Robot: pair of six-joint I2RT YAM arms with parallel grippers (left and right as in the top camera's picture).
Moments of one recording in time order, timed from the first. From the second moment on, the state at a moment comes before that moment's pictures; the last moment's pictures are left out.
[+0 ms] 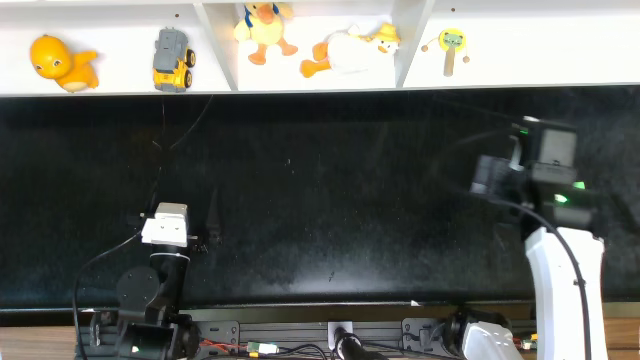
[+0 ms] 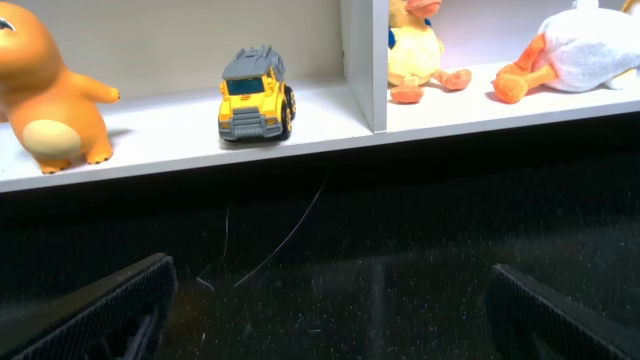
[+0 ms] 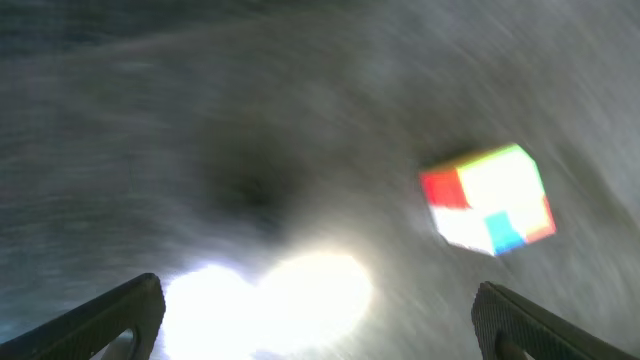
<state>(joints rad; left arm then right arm) -0.11 0.01 0.03 -0.11 -0.03 0.09 -0.20 1.14 0.95 -0.94 0.23 0.06</state>
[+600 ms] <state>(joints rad) -0.11 0.01 0.03 -0.11 -0.03 0.09 -0.37 1.14 0.95 -1.08 0.52 -0.04</state>
